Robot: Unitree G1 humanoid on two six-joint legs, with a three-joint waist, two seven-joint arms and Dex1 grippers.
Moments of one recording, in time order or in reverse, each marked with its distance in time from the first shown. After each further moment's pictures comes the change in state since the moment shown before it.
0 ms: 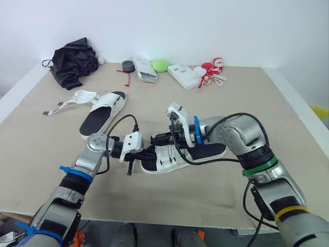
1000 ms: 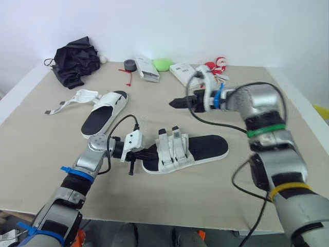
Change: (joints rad) left arm -0.018 -0.030 0.033 -0.022 -0.053 0.107 -0.013; right arm -0.134 -0.114 -0.291 0.223 -0.152 -0.075 0.165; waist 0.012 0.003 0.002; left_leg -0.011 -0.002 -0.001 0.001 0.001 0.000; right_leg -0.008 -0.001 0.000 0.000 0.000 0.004
